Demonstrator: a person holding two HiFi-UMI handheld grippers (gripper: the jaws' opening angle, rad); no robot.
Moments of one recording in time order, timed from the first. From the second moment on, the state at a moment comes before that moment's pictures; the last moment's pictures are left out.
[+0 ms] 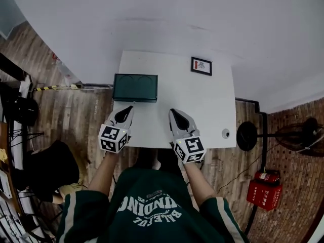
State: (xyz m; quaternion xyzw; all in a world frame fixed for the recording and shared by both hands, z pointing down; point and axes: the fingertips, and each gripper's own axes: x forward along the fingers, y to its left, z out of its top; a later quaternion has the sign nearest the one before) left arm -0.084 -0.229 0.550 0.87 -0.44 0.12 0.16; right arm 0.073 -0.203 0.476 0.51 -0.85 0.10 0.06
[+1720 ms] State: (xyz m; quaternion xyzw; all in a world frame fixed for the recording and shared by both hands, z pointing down) left arm -0.094 -0.292 0.742 0.73 -0.53 0.17 0.41; right arm 0.115 -0.225 0.561 0.48 -0.85 0.19 0.12
